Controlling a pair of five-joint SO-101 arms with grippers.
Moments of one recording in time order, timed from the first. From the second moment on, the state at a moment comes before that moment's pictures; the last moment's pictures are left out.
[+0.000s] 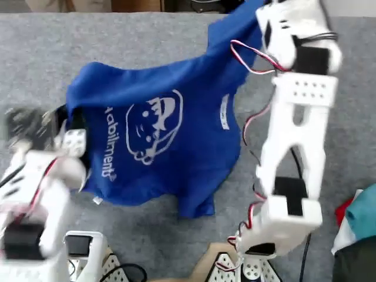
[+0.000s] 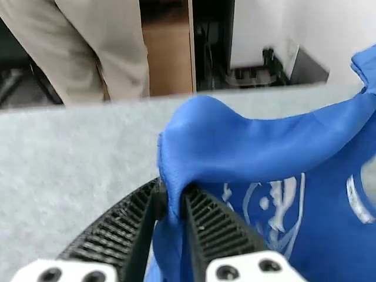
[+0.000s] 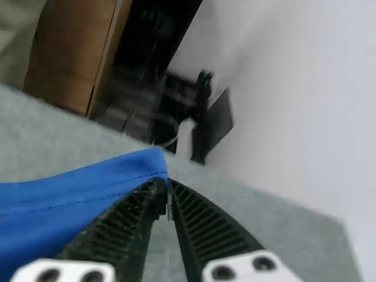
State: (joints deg) left arm -2.4 -70.9 39.9 59.8 -13.8; right arm 2.0 12.6 -32.0 53.3 18.2
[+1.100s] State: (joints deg) left arm -5.3 -24.6 33.1 58.9 -8.7; right arm -0.4 41.5 -29.4 40.1 18.2
